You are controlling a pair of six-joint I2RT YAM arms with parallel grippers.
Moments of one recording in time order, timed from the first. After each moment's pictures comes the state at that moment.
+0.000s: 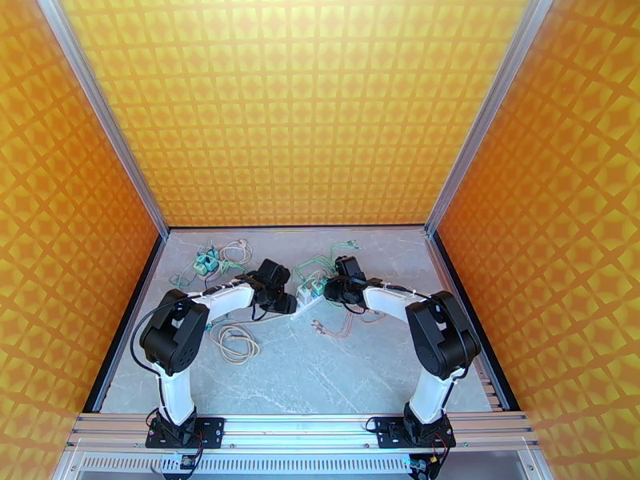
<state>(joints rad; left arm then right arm) -0.57 1.92 1.24 -0.40 0.27 -0.35 0.39 1.83 1.08 -0.17 -0.09 0.51</state>
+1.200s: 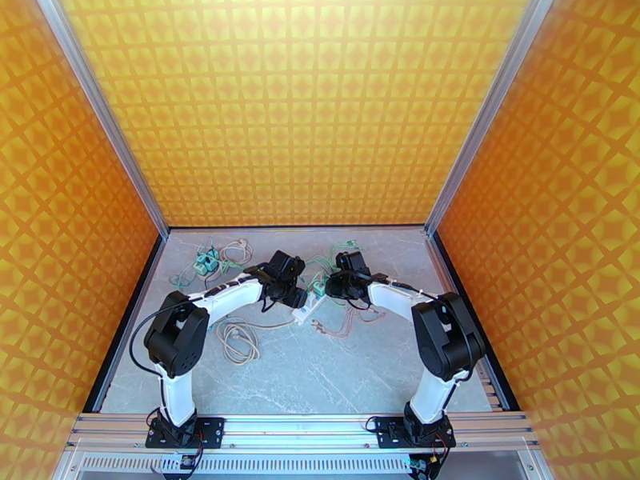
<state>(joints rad) -0.61 1.93 1.41 -0.51 0.13 -0.15 0.36 1.82 1.12 -0.22 -0.18 0.44</state>
